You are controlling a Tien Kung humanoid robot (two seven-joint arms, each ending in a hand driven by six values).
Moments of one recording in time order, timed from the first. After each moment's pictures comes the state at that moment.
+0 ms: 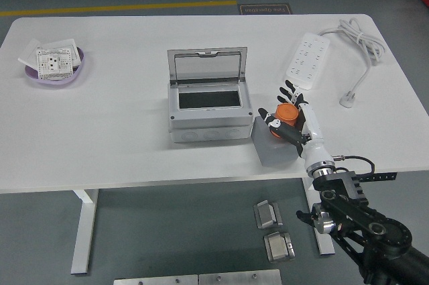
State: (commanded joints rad) left arm -0.01 0.32 -0.45 -0.24 0.38 -0.05 0.40; right arm 0.26 -0.21 0.80 1.19 -0.84 -0.48 0.43
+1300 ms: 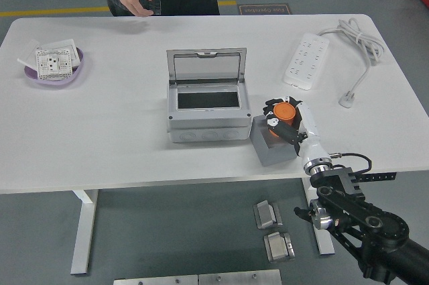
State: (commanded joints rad) left arm -0.01 0.32 -0.44 -0.24 0.38 -0.05 0.38; right arm 0.32 -0.23 0.75 1.18 -0.80 -0.50 0.41
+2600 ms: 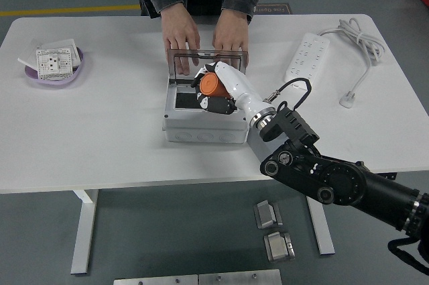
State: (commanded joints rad) left arm -0.01 0.32 -0.40 -0.24 0.35 -0.04 0.38; right arm 0.77 -0.15 0.44 1.12 -1.48 -0.46 -0.09
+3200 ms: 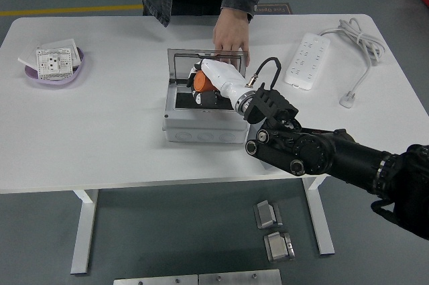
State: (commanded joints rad) left arm -0.02 0.33 -0.38 -0.24 0.34 -0.04 0.38; right arm 0.99 -0.03 0.17 0.79 -1.30 -0.42 -0.08
